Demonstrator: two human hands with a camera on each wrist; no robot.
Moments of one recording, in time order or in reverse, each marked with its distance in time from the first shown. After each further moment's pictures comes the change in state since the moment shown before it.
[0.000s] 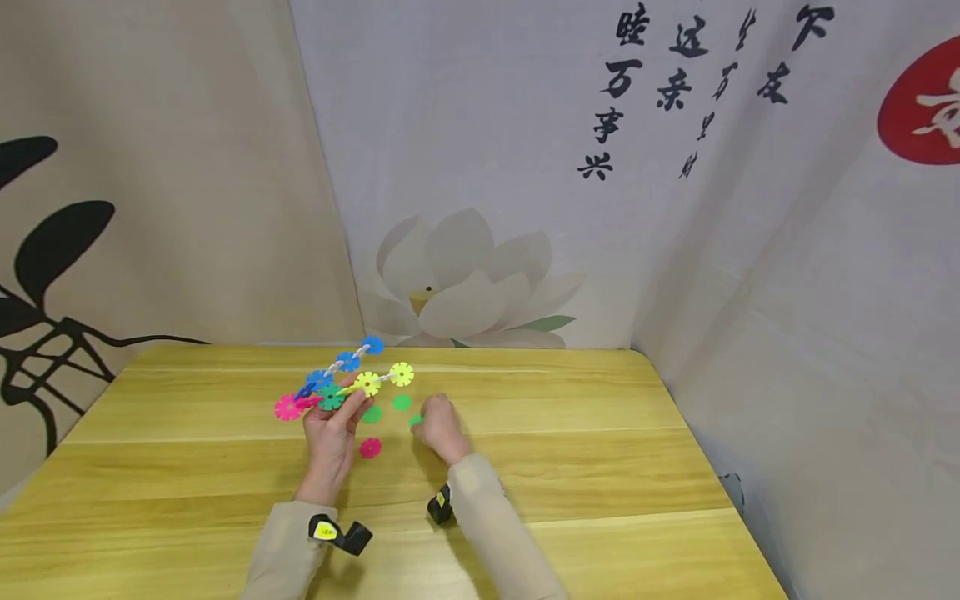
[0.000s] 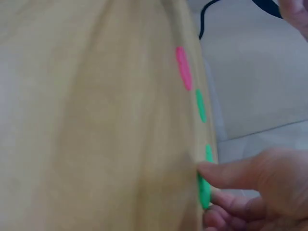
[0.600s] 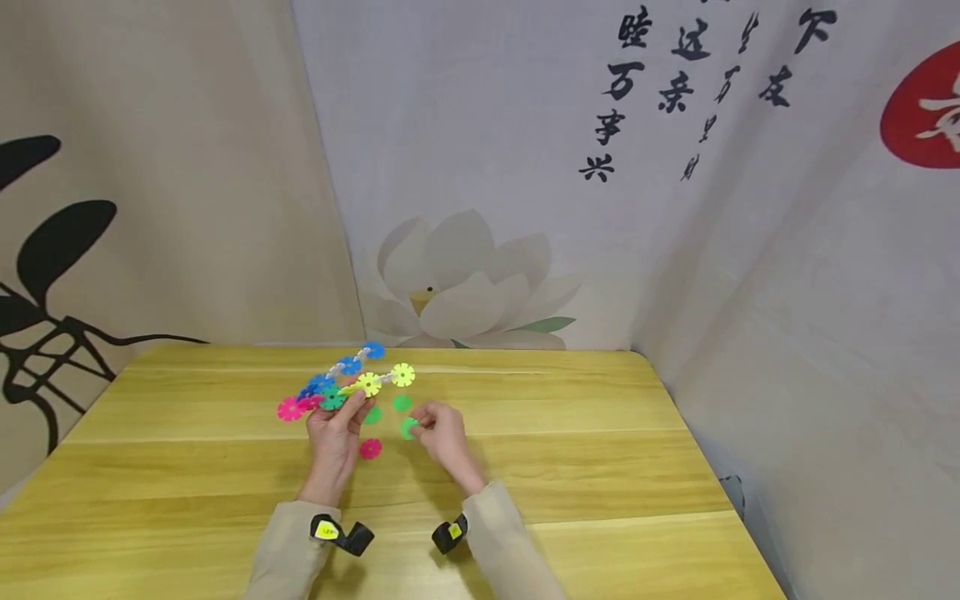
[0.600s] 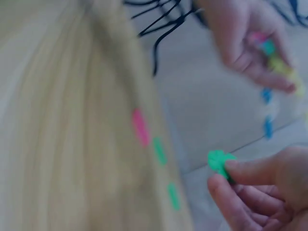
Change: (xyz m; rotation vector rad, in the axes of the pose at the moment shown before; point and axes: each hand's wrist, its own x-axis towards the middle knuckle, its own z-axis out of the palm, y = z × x) left_hand -0.002 -0.001 0.002 -0.069 0.033 -0.037; right_hand -0.031 -0.007 -0.014 0.425 0.085 -0.104
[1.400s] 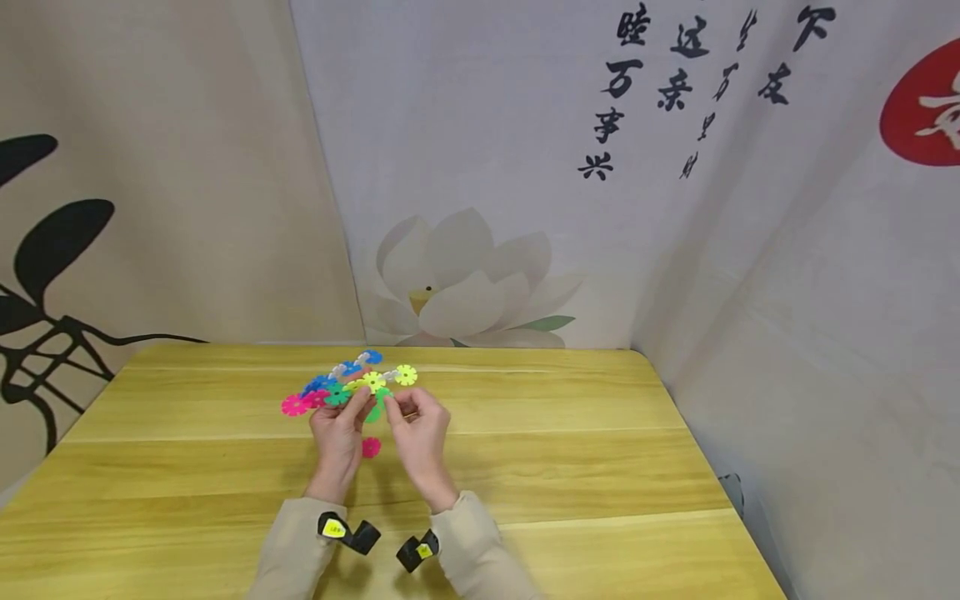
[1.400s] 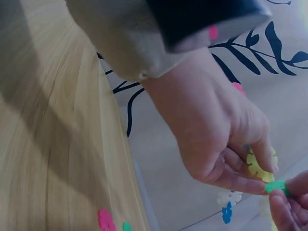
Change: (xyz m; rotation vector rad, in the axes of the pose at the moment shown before) left_hand 0.000 -0.009 0.006 0.156 0.068 0.069; right_hand -0.027 -0.097 0.009 0.271 0.427 -0.313
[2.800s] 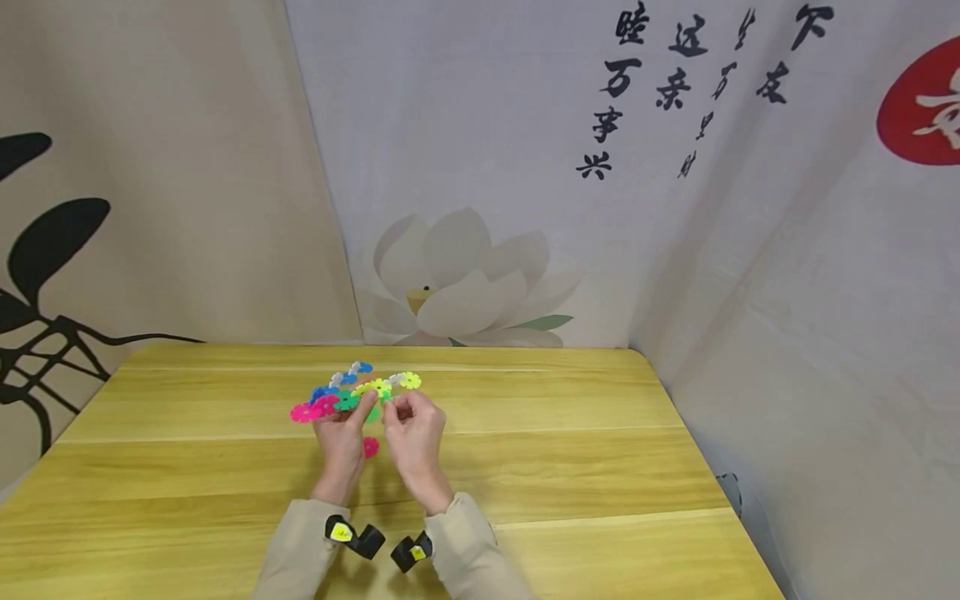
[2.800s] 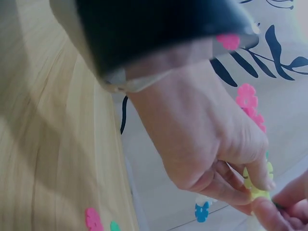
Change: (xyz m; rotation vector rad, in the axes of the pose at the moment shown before) left_hand -0.006 -0.005 0.004 0.252 0.028 0.053; right_hand -0.002 -0.011 0.004 -0.082 0.008 0.042
